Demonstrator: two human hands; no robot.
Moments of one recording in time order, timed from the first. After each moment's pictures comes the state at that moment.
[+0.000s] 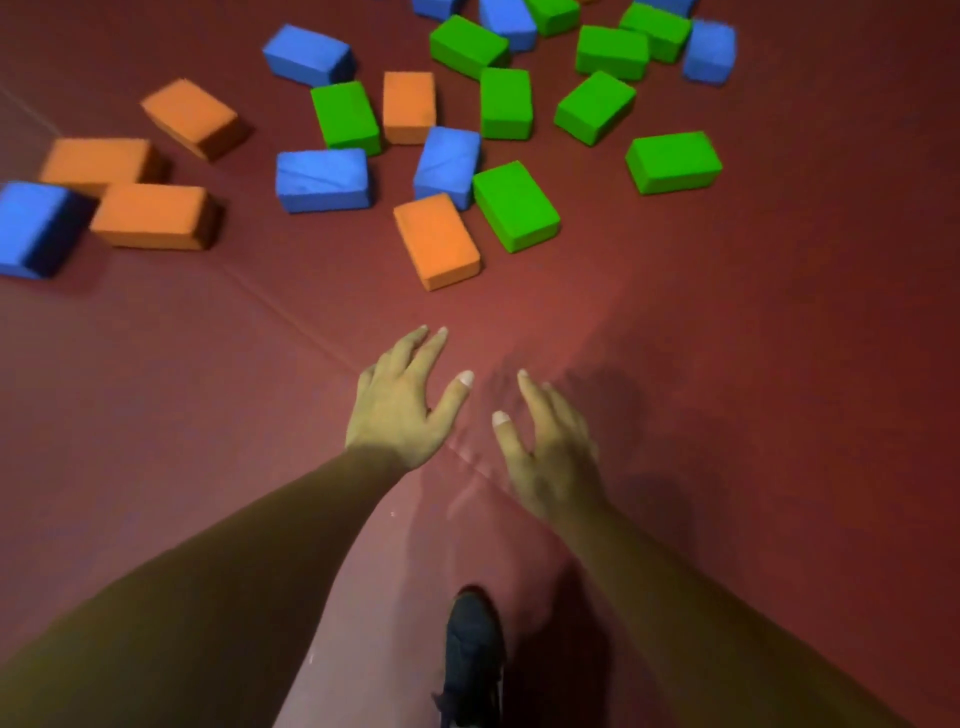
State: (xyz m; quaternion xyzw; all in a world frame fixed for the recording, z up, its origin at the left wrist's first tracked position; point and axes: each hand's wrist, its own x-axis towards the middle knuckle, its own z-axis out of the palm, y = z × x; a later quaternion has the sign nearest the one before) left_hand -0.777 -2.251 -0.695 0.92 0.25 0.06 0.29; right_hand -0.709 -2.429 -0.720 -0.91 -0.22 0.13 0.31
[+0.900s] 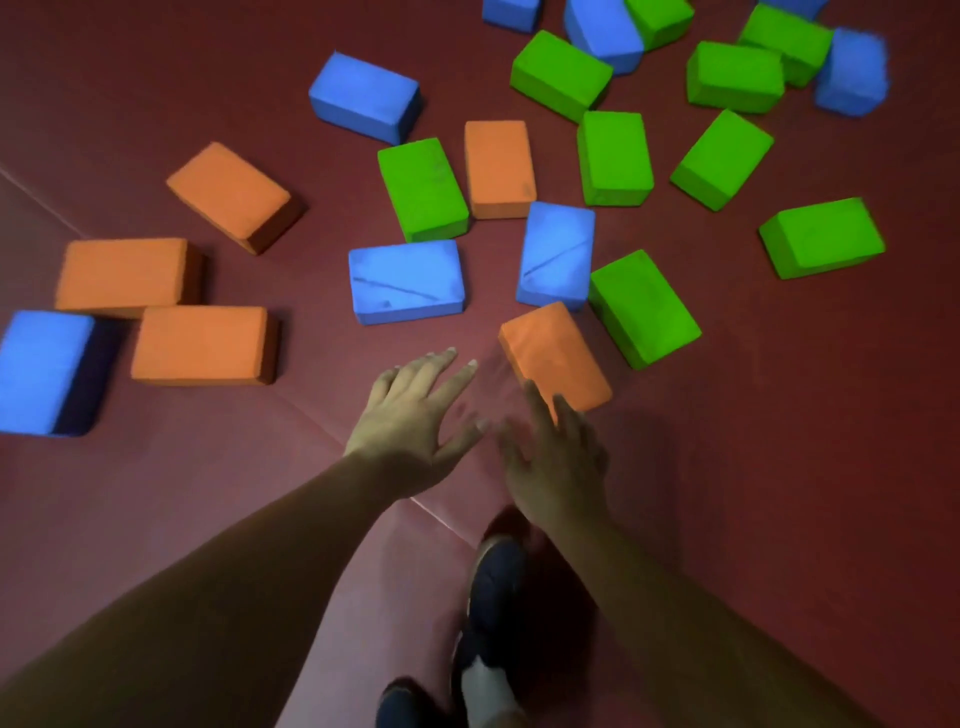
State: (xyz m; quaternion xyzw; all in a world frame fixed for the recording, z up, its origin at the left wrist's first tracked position) left_hand -0.598 -1.799 -0.745 0.96 0.12 -0.08 0.22; right_hand -0.529 -1.981 -0.763 -0.95 -0.16 0.23 0.15
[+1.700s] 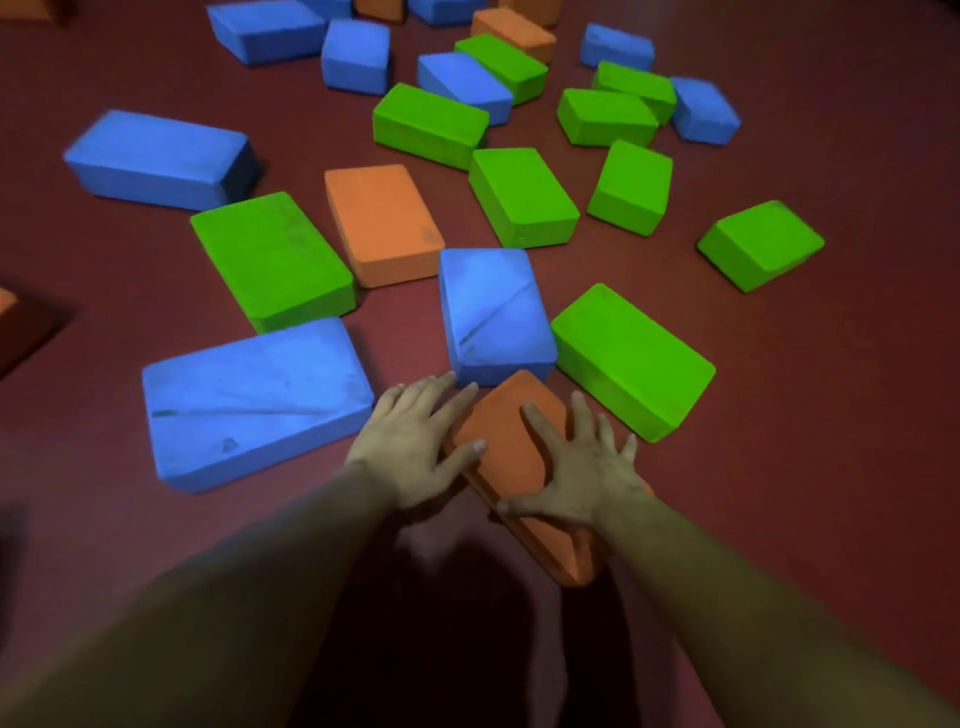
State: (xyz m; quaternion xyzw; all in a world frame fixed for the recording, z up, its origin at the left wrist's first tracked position) left_hand -0.365 -1.724 -1.071 0.98 -0.08 -0.01 0.16; right_hand -0.318 -1.957 -1.046 -0.97 -0.11 0.22 0.02
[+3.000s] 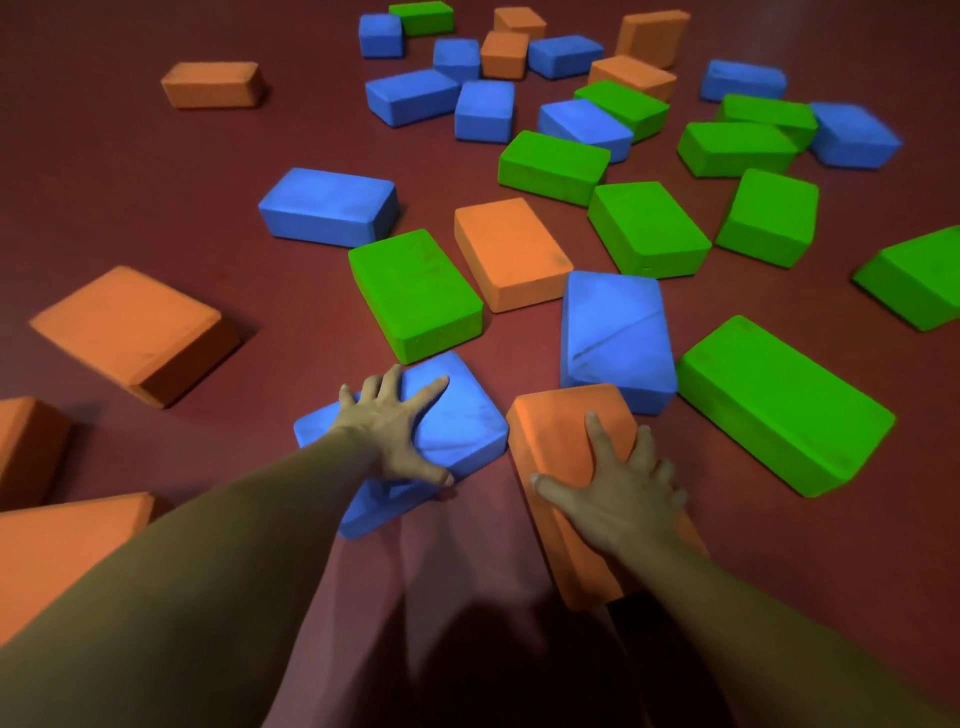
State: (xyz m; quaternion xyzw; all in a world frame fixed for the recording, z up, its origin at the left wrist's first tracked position) left_hand -0.382 -1.565 -1.068 0.98 0.12 -0.18 0.00; right_hand -0.354 -1.848 -1.047 -0.97 -0.04 0.19 0.14
